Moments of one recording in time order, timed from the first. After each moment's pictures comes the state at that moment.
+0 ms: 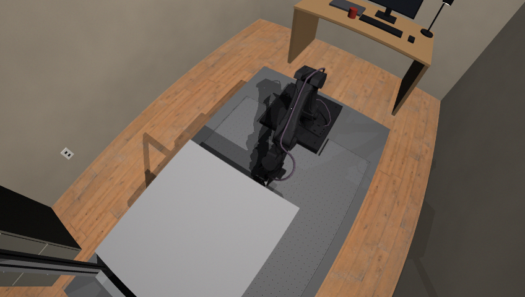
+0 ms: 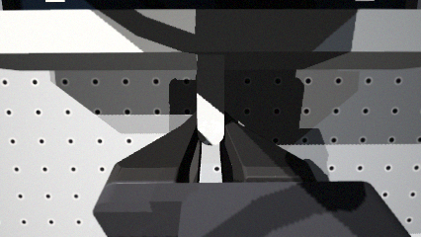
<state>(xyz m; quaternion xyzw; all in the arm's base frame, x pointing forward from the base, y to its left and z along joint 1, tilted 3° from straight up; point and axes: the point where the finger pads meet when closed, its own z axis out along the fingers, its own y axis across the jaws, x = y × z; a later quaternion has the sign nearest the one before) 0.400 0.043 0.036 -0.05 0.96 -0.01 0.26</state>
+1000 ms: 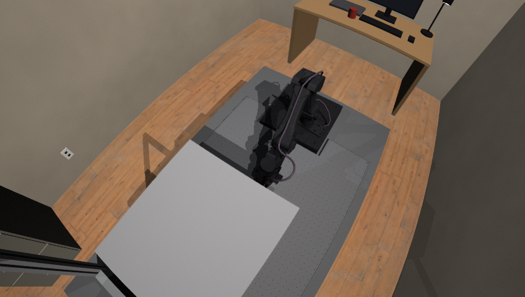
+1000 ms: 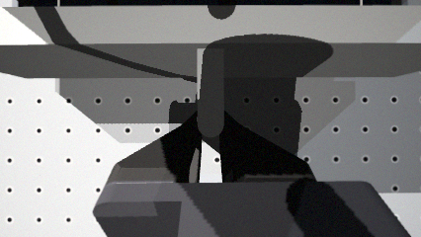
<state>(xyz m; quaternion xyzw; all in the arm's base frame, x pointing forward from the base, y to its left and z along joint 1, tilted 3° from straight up) 0.433 0.046 0.038 -0.05 0.94 0.00 0.33</state>
